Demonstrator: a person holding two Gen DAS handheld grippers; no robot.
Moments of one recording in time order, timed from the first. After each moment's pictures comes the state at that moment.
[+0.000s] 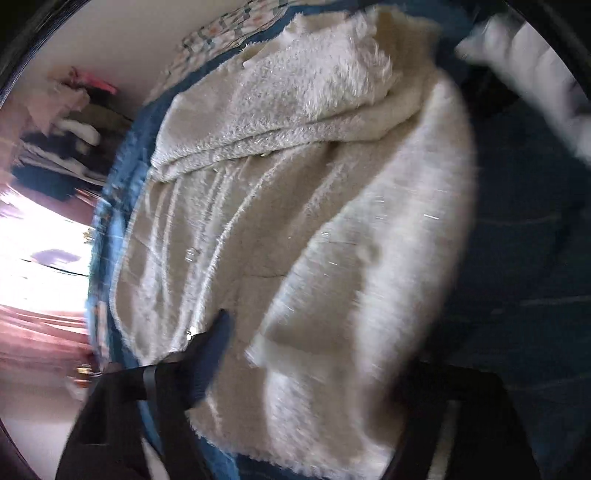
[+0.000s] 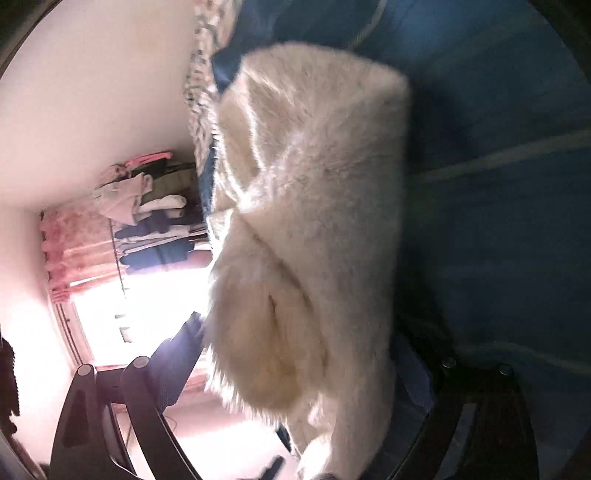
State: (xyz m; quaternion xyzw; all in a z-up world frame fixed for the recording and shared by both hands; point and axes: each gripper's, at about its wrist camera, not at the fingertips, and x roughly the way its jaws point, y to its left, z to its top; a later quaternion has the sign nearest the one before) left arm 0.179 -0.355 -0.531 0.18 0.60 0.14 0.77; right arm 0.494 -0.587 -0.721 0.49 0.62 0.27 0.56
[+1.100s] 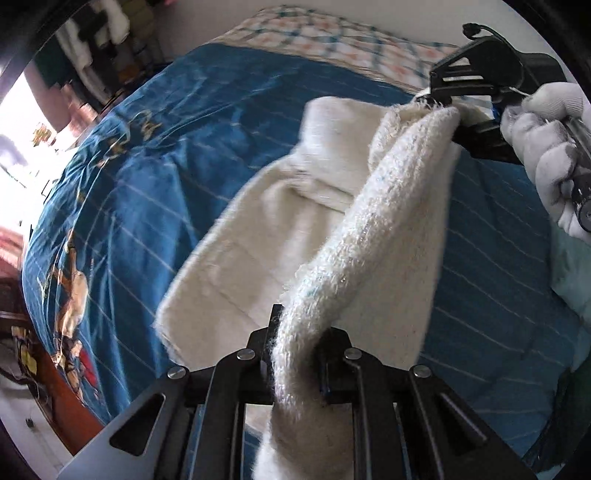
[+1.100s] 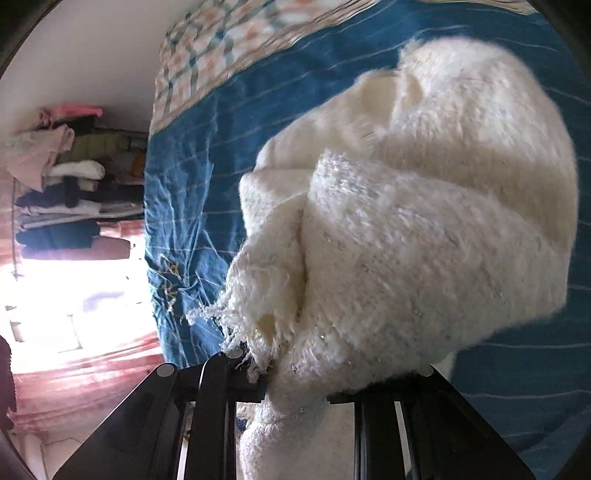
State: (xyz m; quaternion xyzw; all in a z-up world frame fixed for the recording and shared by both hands) left arm 0.199 -0.057 -0.433 -0.08 0.58 0.11 0.80; right arm 0.551 -0.273 -0.554 0.29 0.69 0.15 0.65
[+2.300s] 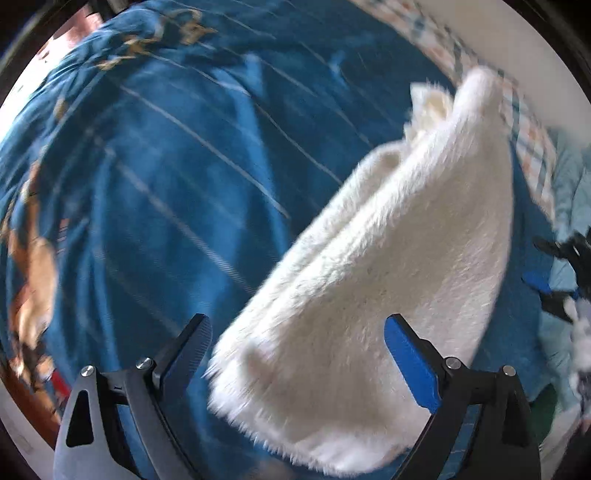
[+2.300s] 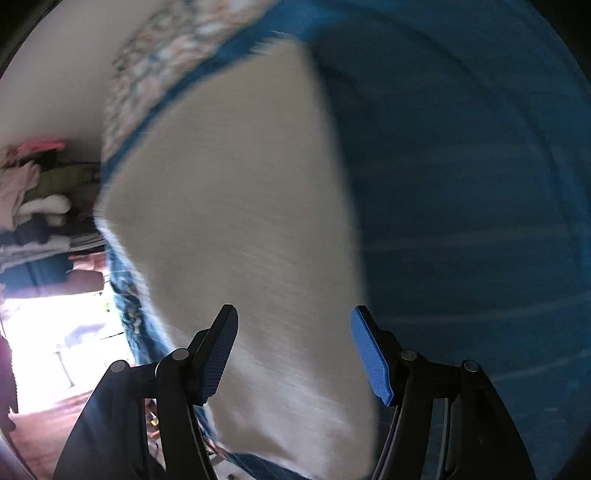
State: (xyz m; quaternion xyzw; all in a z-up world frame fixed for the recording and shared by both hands) left arm 0.200 0.079 -0.531 -0.22 0.64 0.08 0.74; right arm 0.478 -0.363 -0.609 0.33 0.70 0.06 0.63
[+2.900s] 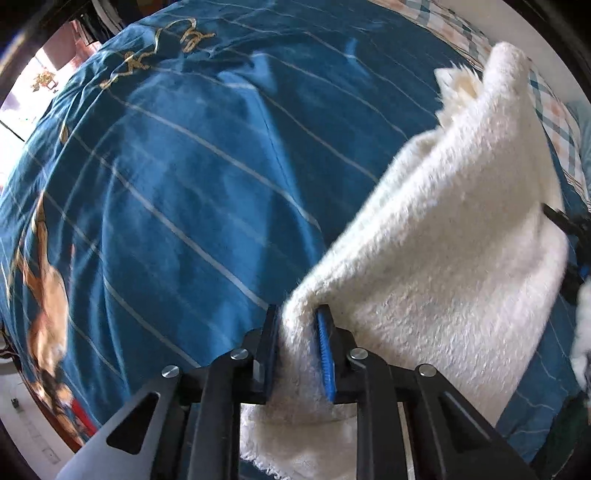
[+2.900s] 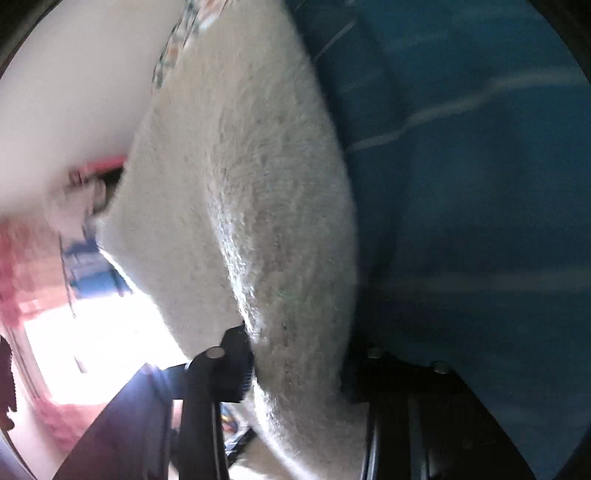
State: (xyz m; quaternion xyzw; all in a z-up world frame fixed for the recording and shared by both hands) left arm 0.217 0.087 -0.545 -0.15 0.64 0.12 0.75; right arm 0.486 -0.333 -0.684 0.49 0.60 0.17 0.61
